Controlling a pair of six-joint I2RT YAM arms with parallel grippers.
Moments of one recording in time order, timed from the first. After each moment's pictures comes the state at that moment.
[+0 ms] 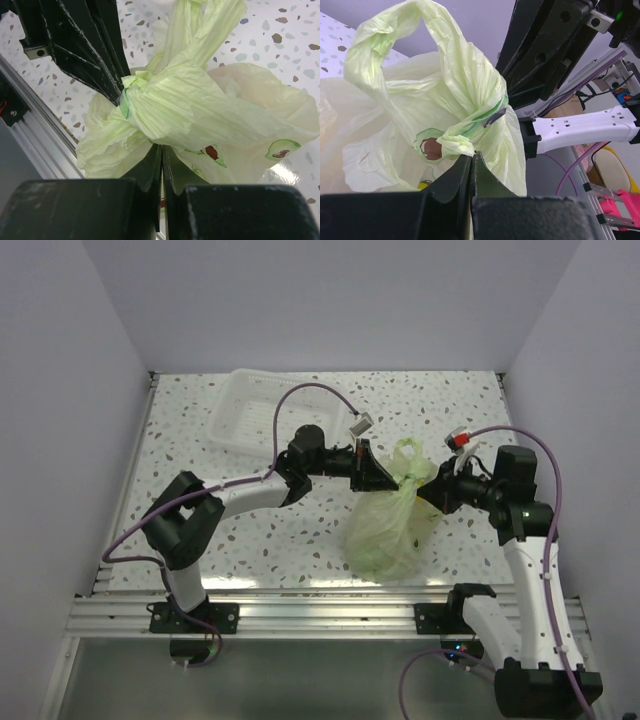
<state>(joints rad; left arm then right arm) -0.79 1.80 1.12 0.75 0.85 -0.70 -0.05 0.83 0.92 -0.76 -0.79 -0.19</state>
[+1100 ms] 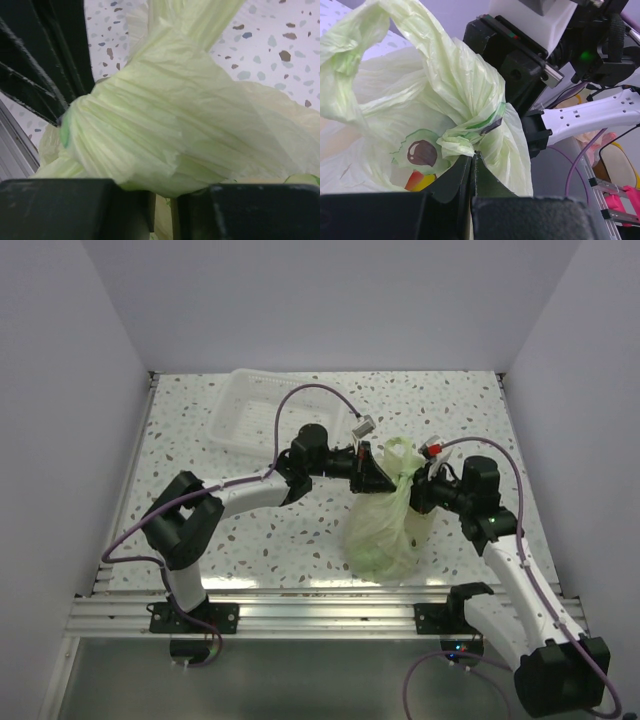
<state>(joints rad) -0.79 1.80 1.13 0.66 0.85 -0.64 0.15 0.85 0.62 -0.27 -0.62 -0.06</state>
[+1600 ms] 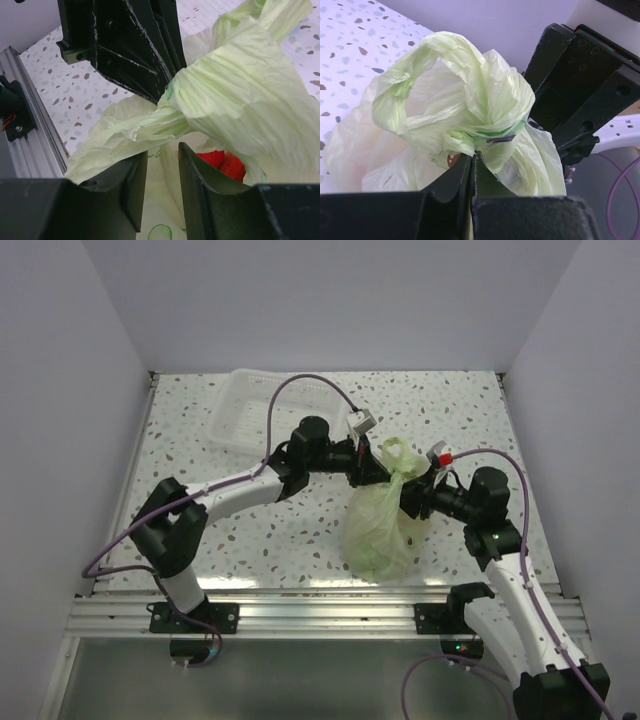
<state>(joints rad) -0.79 1.74 1.17 0.41 0.70 -0.42 0.15 0.72 0.55 -0.12 -0.78 0.05</state>
